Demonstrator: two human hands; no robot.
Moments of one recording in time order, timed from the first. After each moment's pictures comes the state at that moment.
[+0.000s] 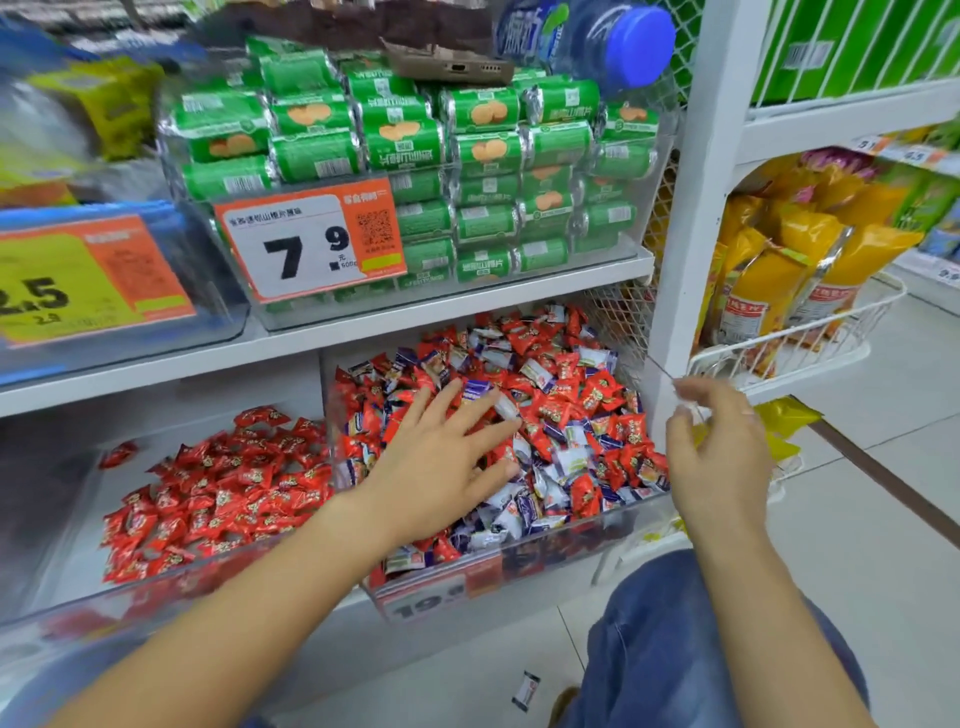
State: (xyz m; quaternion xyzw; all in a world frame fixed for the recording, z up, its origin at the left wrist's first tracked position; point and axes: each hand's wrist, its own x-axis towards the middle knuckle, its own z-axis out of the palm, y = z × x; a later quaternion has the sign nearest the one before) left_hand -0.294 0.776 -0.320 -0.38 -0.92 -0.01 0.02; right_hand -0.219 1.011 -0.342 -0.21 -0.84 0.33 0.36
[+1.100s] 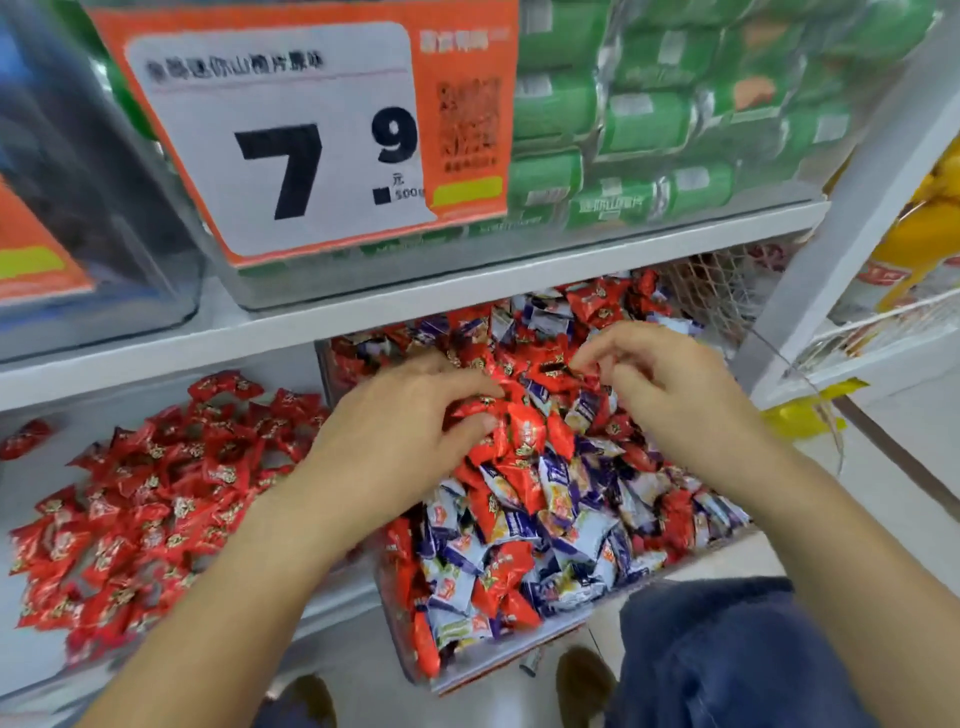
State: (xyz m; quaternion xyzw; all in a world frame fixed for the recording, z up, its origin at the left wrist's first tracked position) left_hand -0.354 0.729 -0.313 -0.31 -0.92 -0.22 -0.04; right_hand -0.306 0.948 -0.308 -0.01 -0.93 0.36 0.08
